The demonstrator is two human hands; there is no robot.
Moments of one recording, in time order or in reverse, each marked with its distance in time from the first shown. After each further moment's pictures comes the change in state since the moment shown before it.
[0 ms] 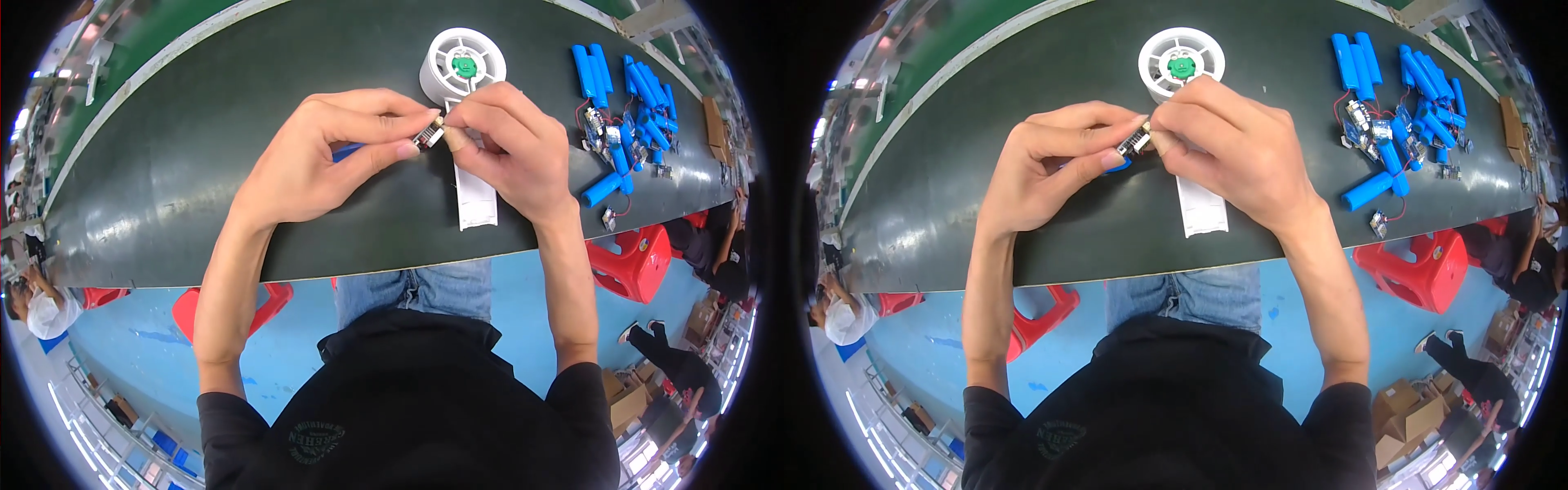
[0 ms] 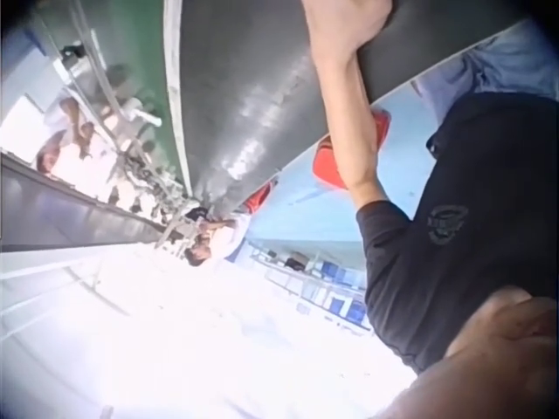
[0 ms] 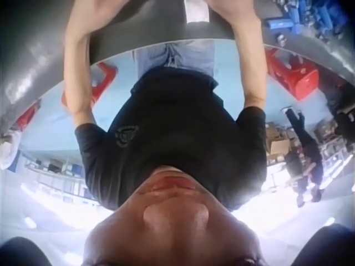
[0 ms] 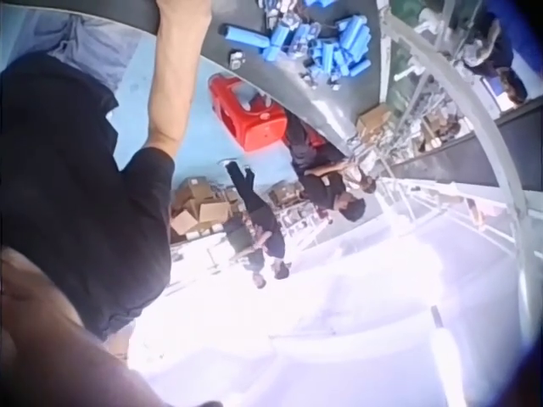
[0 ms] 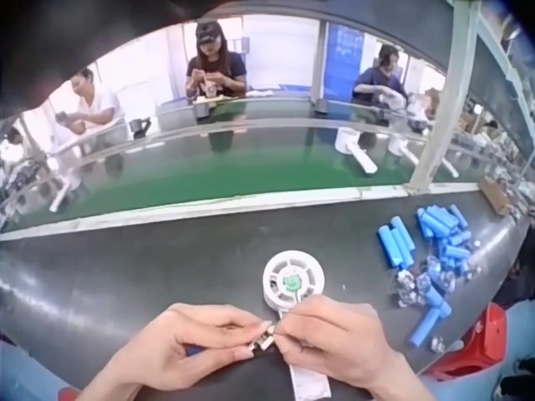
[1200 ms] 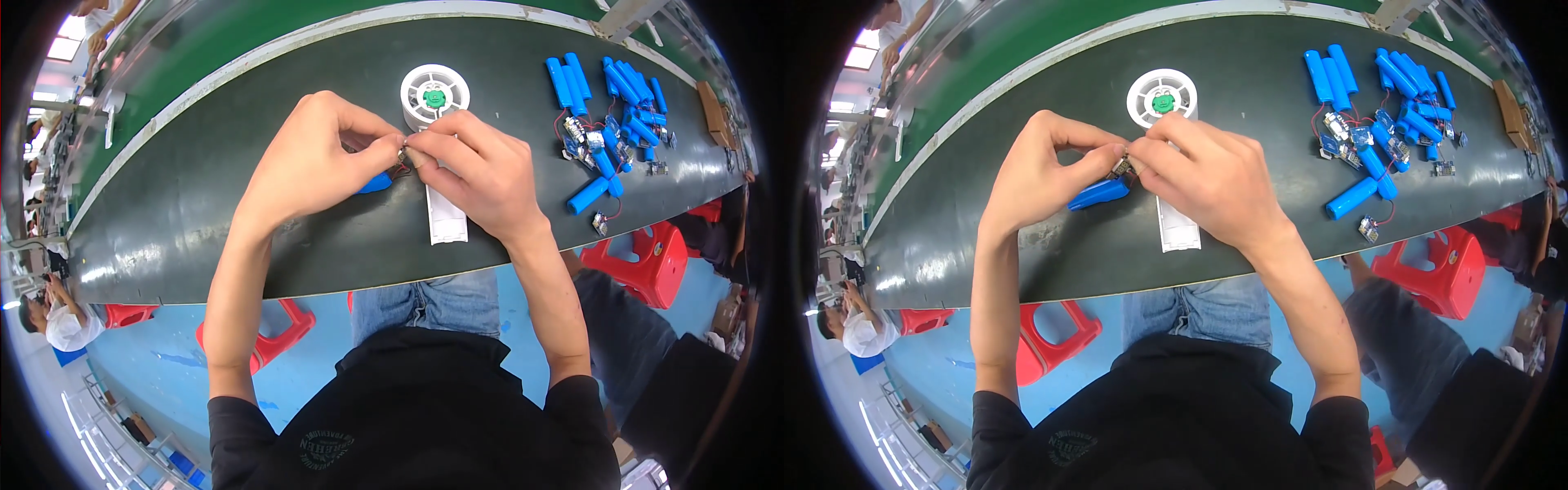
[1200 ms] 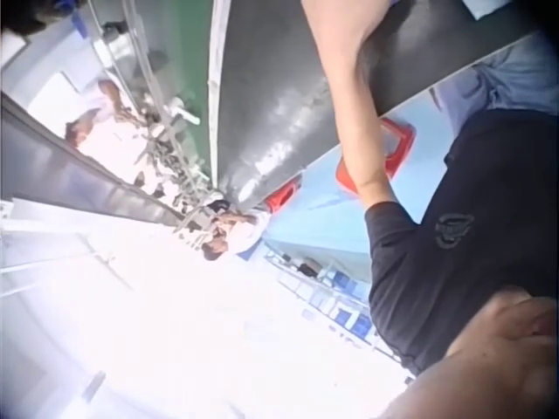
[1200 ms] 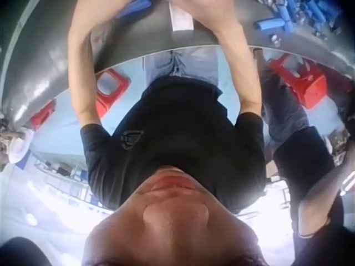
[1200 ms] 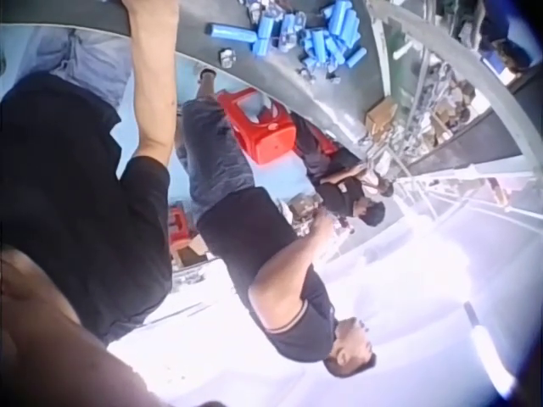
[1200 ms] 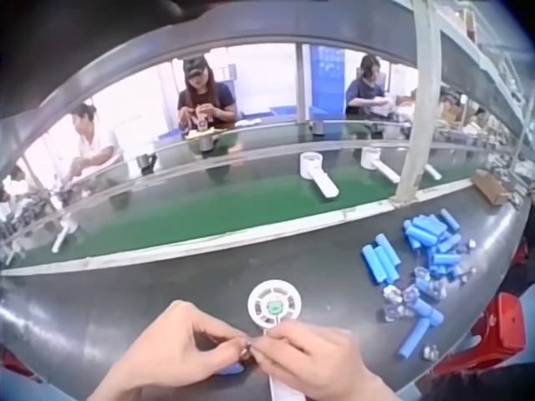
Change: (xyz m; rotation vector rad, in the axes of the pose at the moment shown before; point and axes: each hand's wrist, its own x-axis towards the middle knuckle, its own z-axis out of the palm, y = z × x) left_hand 0.033 0.041 -0.007 0.297 0.097 -0.323; right_hand 0.001 -0.009 0.008 -0.178 0.124 -0.039
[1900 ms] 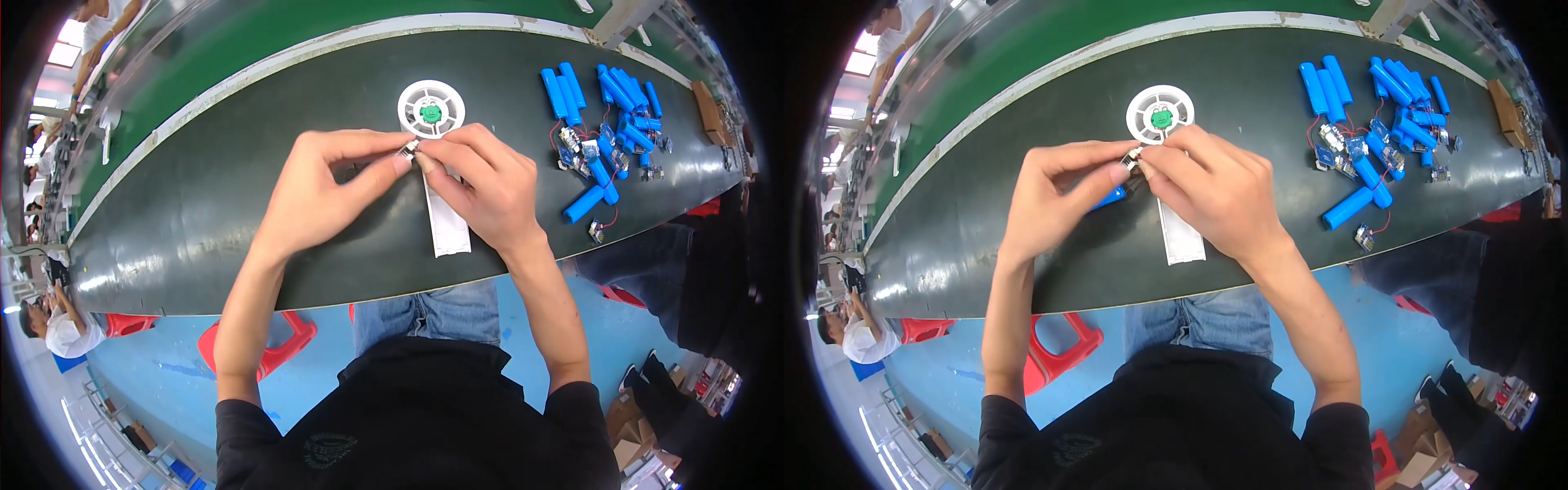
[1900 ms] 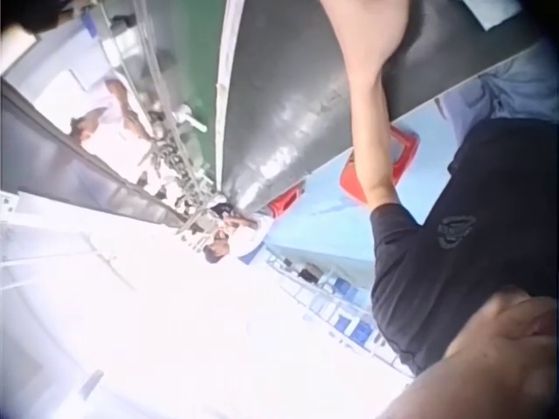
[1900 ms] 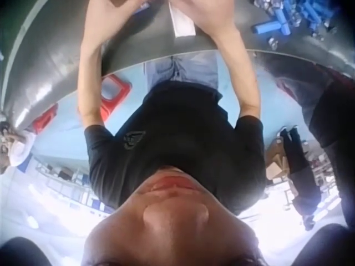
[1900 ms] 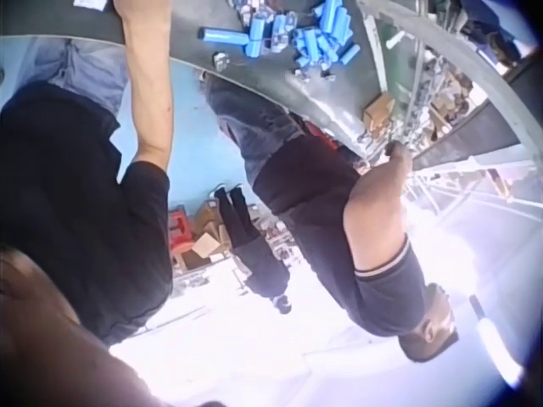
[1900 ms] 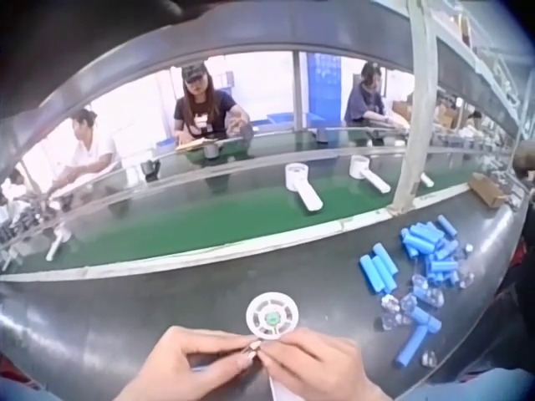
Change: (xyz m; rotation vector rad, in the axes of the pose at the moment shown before) left_hand -0.012 -0.014 0.017 -0.365 0.052 -0.051; right_hand -0.001 -0.002 0.000 -0.035 0.074 0.039
